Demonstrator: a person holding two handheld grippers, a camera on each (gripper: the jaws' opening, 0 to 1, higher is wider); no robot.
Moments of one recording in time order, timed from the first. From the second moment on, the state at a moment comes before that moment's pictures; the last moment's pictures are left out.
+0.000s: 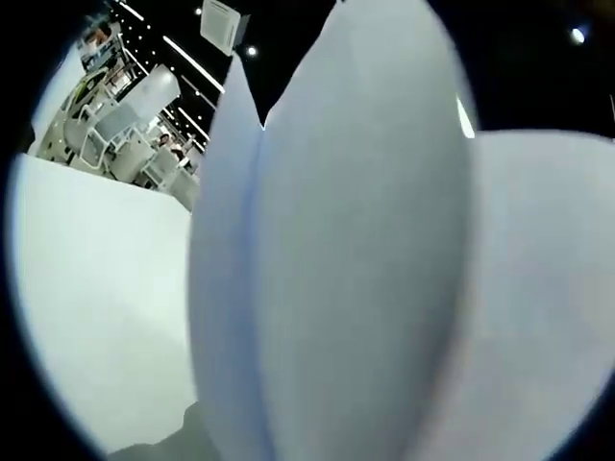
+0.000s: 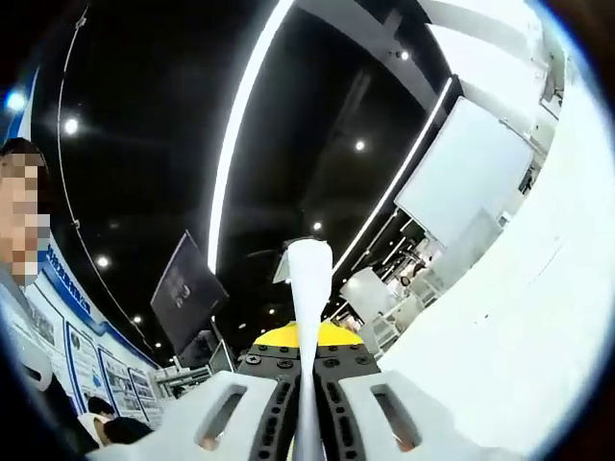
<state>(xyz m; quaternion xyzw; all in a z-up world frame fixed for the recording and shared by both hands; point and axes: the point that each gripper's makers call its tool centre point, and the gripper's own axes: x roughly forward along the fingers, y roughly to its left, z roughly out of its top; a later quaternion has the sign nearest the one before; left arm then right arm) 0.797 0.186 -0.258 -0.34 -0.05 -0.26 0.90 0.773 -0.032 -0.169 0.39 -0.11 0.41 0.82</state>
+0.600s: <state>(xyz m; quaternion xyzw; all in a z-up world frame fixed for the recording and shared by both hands) 0.794 0.183 -0.257 -0.35 -0.05 -0.27 0.90 0.786 -0.027 -0.182 0.36 -0.12 0.38 0.84</state>
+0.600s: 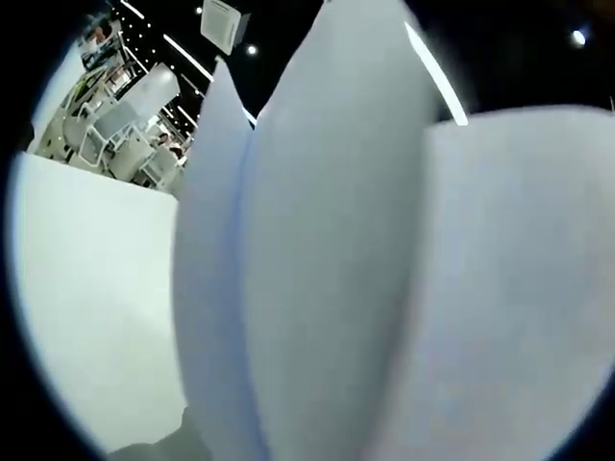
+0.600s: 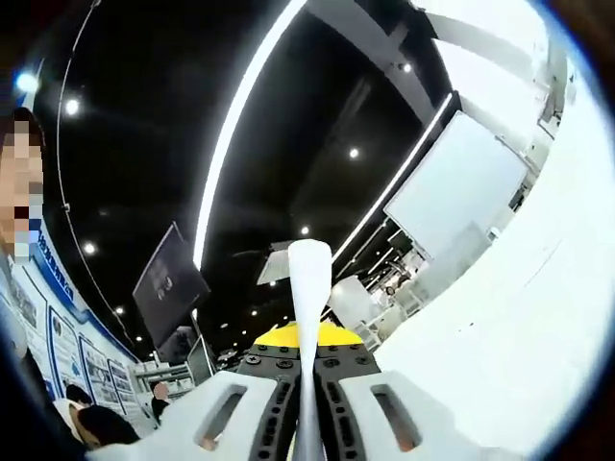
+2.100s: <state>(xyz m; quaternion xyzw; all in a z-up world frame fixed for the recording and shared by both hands) 0.792 0.181 -0.254 -0.36 -0.04 -0.28 0.89 0.794 -0.004 -0.211 0.35 -0.07 0.40 0.85</state>
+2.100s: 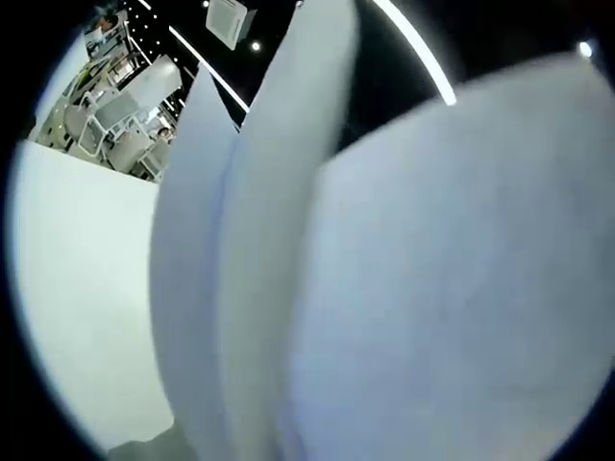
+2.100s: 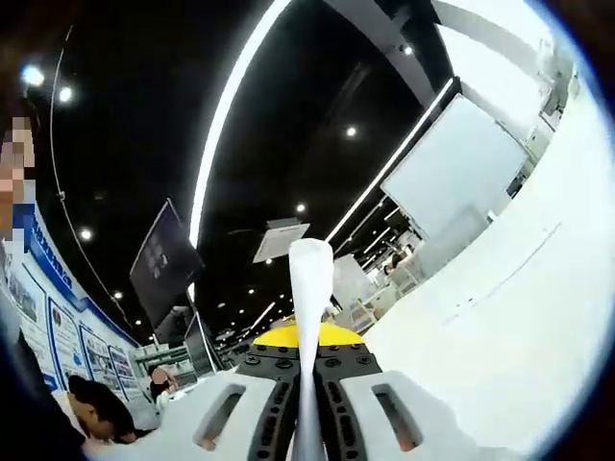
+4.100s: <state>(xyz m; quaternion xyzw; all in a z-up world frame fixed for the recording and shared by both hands) 0.793 0.181 -0.254 -0.36 -0.04 -0.28 0.89 0.755 0.047 -0.222 0.28 -0.03 0.45 0.85</state>
